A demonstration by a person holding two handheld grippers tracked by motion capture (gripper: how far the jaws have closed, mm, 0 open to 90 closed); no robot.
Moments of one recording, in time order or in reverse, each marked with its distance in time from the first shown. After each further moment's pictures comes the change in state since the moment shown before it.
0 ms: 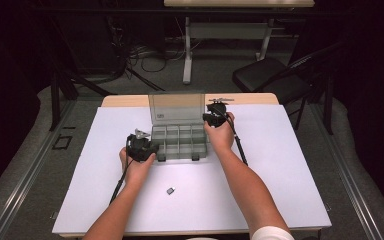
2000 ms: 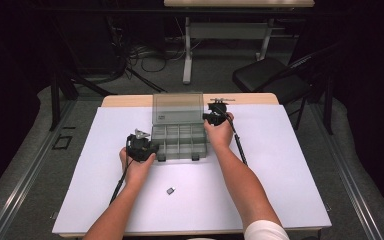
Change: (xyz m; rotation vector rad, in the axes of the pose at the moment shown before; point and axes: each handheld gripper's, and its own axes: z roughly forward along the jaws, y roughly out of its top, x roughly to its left) left arm 0.000 0.000 0.000 -0.001 0.002 -0.007; right arm -0.011 -0.002 0.021 0.006 0.028 0.086
